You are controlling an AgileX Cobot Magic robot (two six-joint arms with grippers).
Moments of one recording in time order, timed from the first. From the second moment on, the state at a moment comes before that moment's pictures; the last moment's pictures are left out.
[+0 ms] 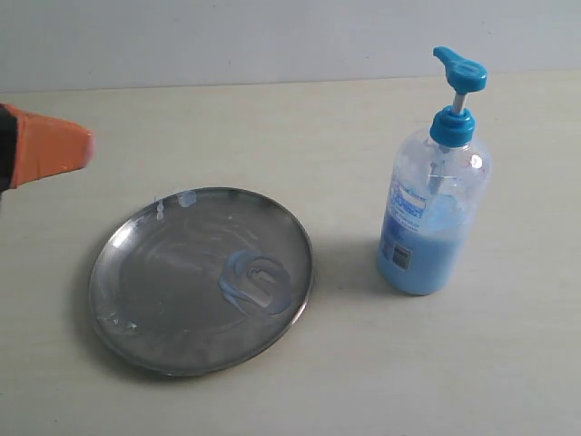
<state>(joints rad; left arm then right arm) -0.66 0.84 -0.75 -0.30 0.58 0.18 0.62 0.34 -0.39 -0.08 0.56 0.00</state>
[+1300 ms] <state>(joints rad) -0.66 0.51 -0.50 -0.29 0.41 0.18 0.62 0.34 -0.33 -0.12 0.39 0.00</state>
